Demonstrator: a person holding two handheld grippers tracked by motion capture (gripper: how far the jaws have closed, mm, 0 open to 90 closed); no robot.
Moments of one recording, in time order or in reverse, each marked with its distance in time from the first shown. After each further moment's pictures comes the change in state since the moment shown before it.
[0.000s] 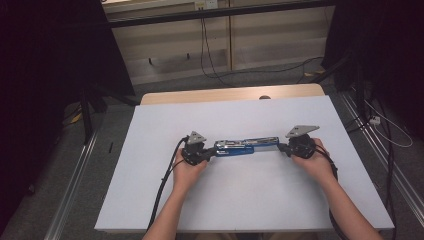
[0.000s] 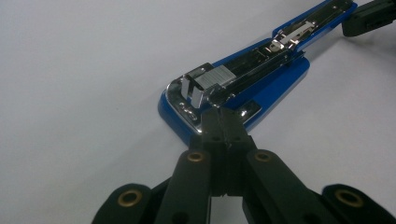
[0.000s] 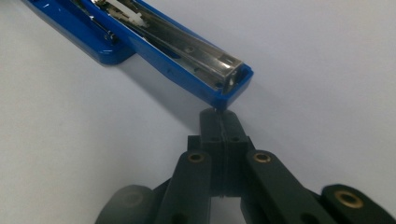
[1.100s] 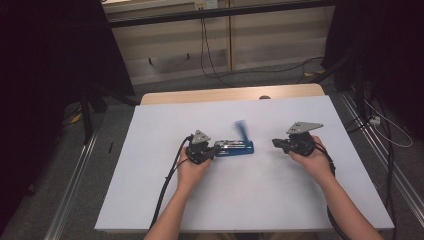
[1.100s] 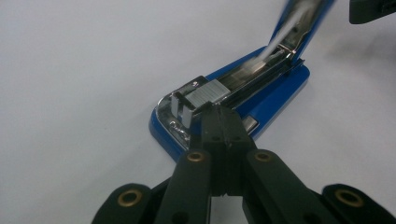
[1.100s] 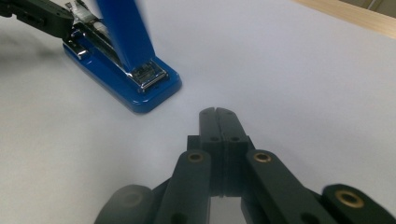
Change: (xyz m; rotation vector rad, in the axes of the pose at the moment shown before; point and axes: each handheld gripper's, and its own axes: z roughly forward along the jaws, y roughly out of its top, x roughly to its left) left arm -0.003 0.004 0.010 -0.027 -0.003 0.018; right arm 0.002 0.011 -0.006 -0.137 0.068 0.024
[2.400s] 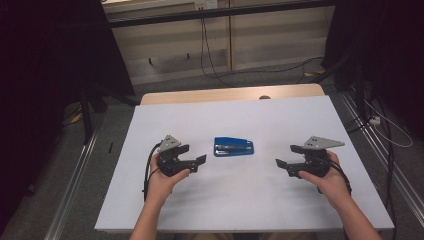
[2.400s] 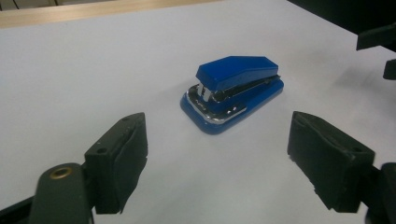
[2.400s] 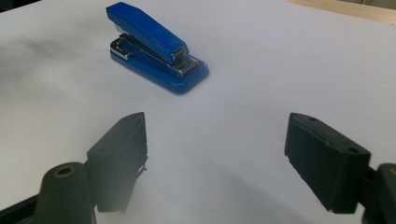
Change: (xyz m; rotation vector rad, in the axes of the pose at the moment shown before) left arm 0.009 -0.012 -0.089 -0.115 0.013 -0.078; right arm 0.030 -0.027 -0.051 -0.082 -0.004 0.106
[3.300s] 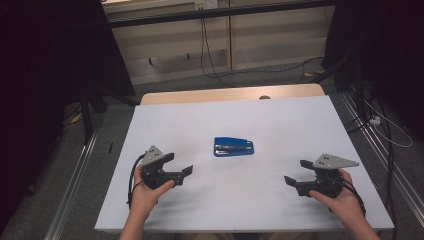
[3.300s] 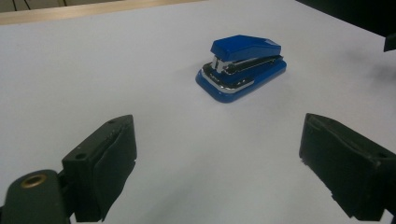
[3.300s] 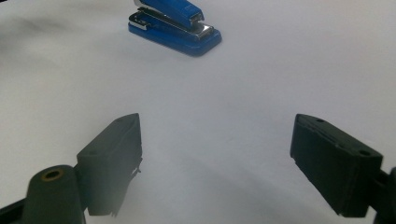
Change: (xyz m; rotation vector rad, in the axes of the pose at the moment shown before) left arm 0.014 -0.029 -0.041 -0.013 0.012 0.016; right arm 0.018 -0.033 -0.035 0.007 -0.004 0.008
